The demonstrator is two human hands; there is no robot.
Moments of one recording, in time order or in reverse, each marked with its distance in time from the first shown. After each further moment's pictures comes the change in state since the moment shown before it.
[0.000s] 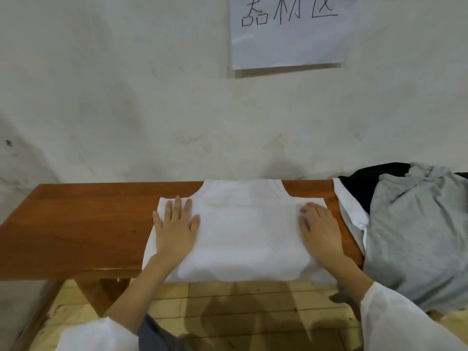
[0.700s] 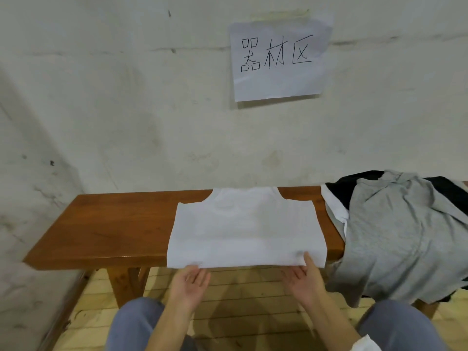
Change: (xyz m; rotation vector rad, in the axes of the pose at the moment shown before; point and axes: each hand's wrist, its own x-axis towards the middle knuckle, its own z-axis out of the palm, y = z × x) left_hand -0.149 0.006 -0.020 -2.222 -0.244 -0.912; right_hand -0.129 -0.063 -0.021 1.853 -0.111 1.161
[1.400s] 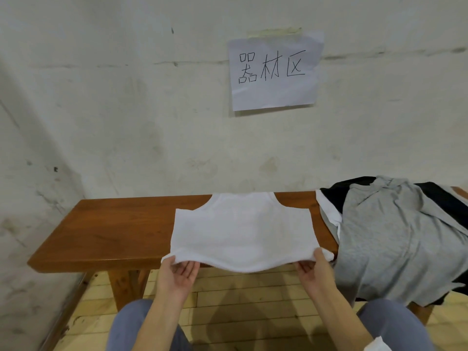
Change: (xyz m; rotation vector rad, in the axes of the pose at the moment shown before) left_hand -0.045 0.025 0.032 -0.095 0.063 0.133; right_hand -0.045 -0.029 0.021 0.037 0.070 -0.260
